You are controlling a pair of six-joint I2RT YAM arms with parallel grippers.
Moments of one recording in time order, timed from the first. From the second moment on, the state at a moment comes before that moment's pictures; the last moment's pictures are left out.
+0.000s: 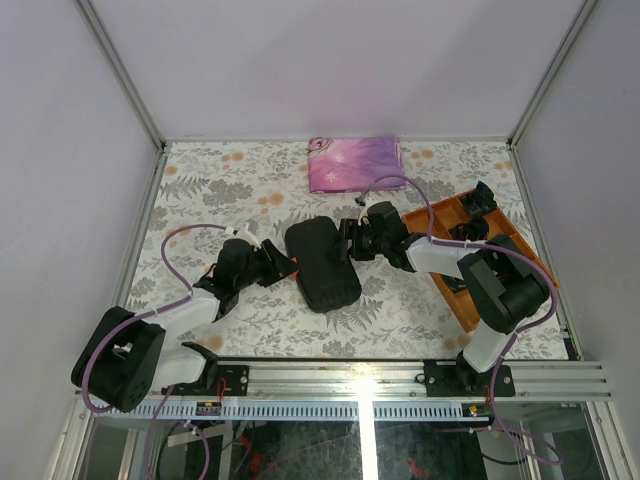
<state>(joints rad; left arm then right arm) -0.42 1.23 0.35 0.36 0.27 -0.90 0.60 1.74 0.85 0.18 -0.32 0.58</state>
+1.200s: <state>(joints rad) -0.44 1.21 0.33 0.34 0.22 -0.90 0.60 1.75 0.86 0.19 -0.33 0.57</state>
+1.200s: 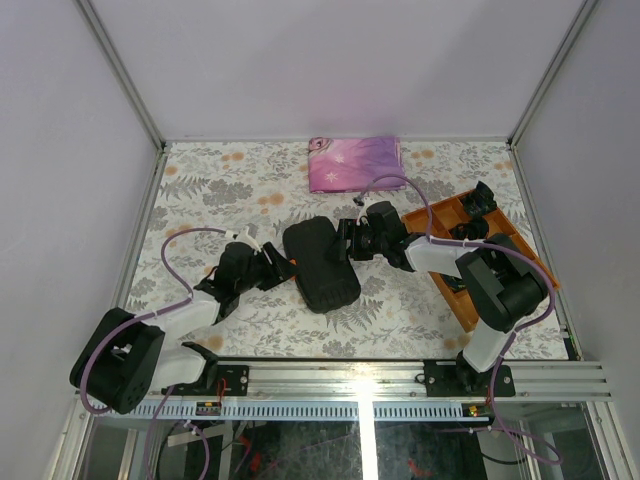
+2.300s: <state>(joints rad) -0.44 1.18 0.29 0.34 0.19 -0.90 0.60 1.75 0.86 0.19 -0.33 0.57</state>
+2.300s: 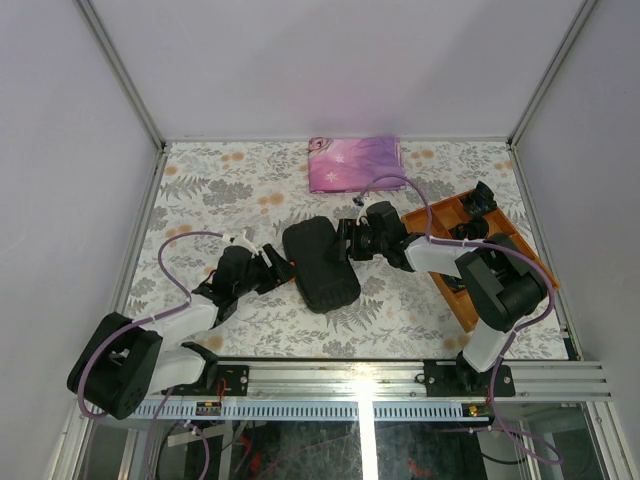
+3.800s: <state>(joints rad) -0.44 1.22 0.30 0.37 0.22 -0.92 0.60 1.76 0.86 0.19 -0.34 0.57</state>
